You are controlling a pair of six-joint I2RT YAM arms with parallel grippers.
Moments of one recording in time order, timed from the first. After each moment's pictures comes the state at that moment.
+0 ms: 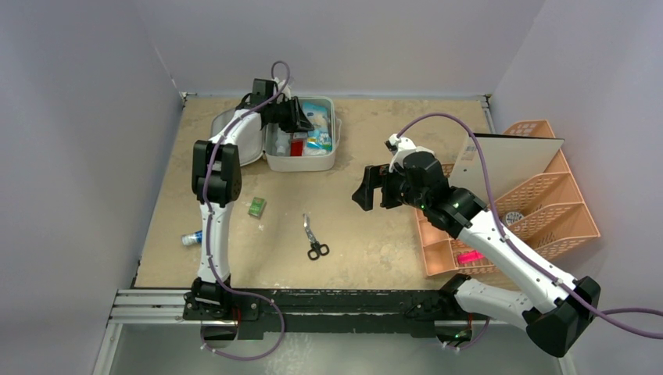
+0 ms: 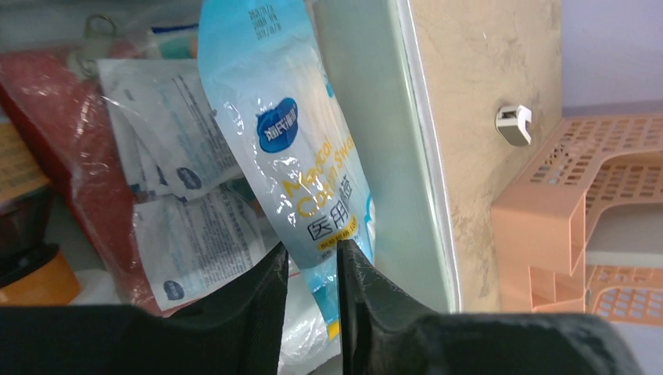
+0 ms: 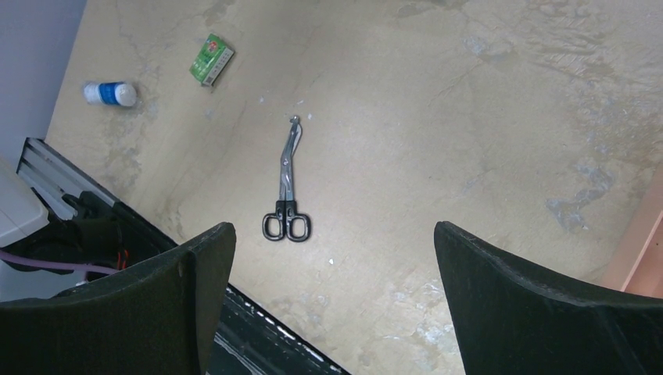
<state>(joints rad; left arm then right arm) -0.17 2.39 2.01 -0.38 0.67 -0.41 0.67 1.04 0.98 -0.51 -0.07 0.45</state>
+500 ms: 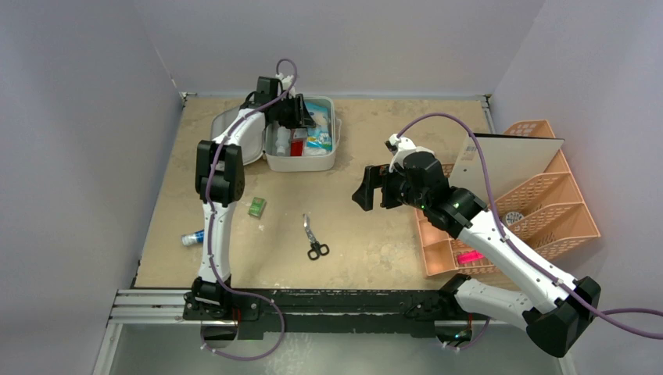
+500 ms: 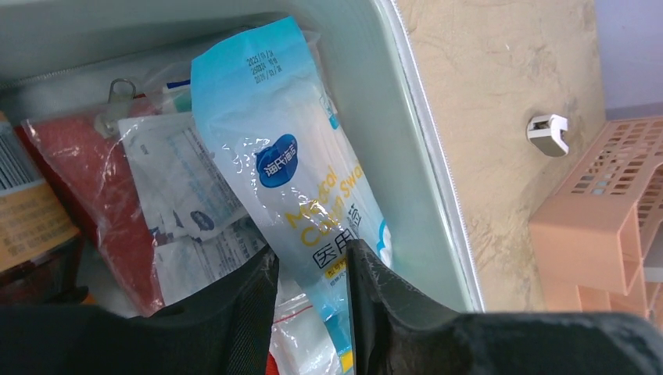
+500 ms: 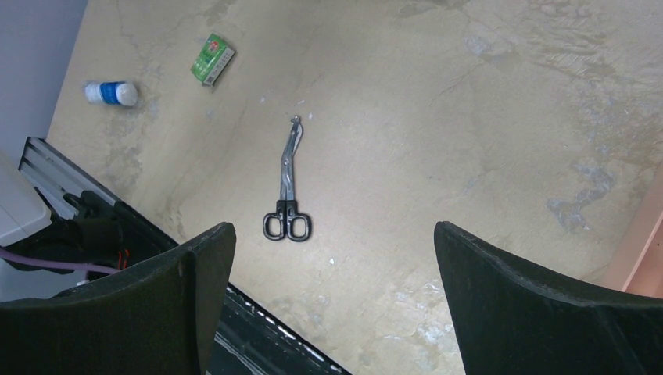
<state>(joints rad) -0.19 2.40 2.04 -0.34 0.59 -0.34 0.67 1.04 0.98 -0.51 -0.07 0.45</state>
